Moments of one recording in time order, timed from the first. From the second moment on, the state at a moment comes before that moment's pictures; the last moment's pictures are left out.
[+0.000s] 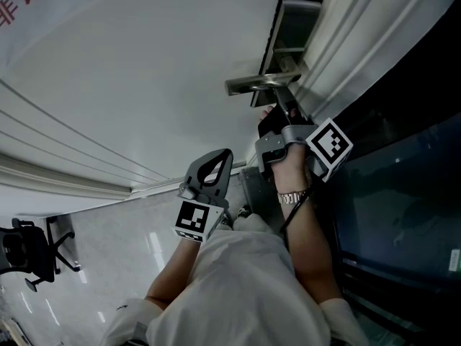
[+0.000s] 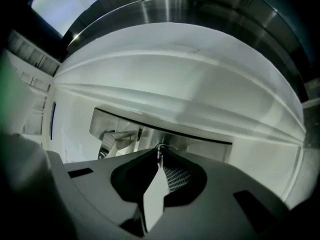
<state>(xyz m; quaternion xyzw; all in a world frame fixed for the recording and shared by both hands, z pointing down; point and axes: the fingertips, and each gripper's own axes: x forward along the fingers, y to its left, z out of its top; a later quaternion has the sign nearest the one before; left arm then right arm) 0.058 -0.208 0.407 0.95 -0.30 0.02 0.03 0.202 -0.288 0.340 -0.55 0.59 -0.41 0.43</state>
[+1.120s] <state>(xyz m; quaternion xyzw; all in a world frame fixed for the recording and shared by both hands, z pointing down) 0.076 -0.203 0.411 0.96 -0.27 0.03 0.02 0.186 -0.253 0.326 -0.69 0.70 0.06 -0.16</state>
